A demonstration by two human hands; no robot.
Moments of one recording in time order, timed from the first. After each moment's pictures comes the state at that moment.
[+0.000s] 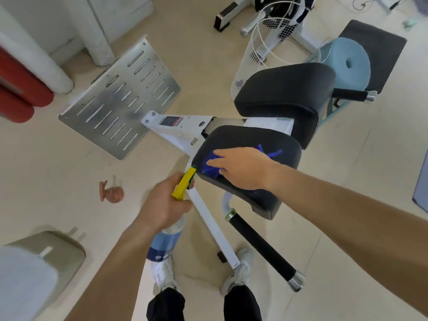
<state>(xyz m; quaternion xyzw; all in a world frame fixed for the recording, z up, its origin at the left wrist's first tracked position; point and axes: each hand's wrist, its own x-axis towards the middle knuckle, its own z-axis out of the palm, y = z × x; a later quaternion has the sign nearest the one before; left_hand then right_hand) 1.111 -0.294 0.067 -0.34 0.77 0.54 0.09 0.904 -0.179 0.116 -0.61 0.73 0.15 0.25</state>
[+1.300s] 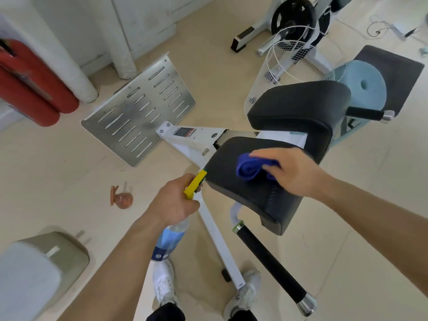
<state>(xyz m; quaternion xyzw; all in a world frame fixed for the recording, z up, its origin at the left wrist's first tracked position) 1.104 -0.304 0.056 -0.36 0.77 0.53 0.10 0.870 -0.130 0.145 -0.46 0.84 -0.09 0.28</state>
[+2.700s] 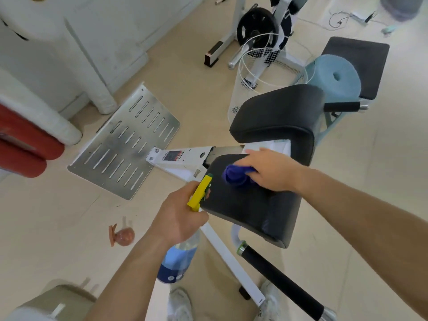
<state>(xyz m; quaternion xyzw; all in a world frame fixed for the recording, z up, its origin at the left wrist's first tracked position) 1.054 -0.312 0.099 -0.28 0.82 0.50 0.07 0.835 -0.158 0.119 -0.48 0.82 0.03 0.29</state>
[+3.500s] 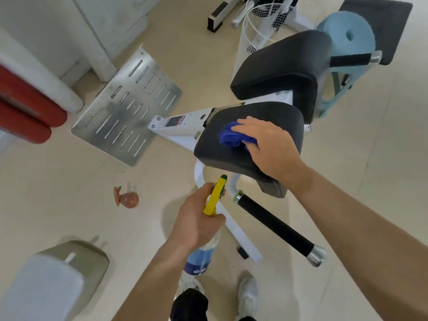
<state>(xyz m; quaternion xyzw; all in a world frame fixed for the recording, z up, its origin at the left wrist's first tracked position) 1.131 -0.208 0.065 -0.31 0.78 0.53 0.08 0.923 -0.113 0.104 -0.43 0.88 -0.17 0.09</state>
